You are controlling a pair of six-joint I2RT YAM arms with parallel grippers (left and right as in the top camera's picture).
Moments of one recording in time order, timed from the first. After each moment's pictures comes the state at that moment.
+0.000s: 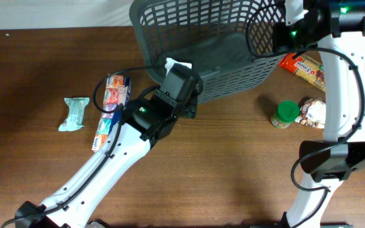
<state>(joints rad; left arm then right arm) -0.64 1.53 1.41 -0.74 -0.23 -0.39 0.02 2.08 2.45 -1.46 -0.13 -0.05</state>
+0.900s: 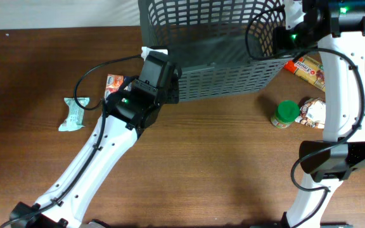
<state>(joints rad) -0.51 1.53 1.41 -0.69 -0.24 -0.39 0.02 2.08 2.45 -1.53 -0.12 -0.05</state>
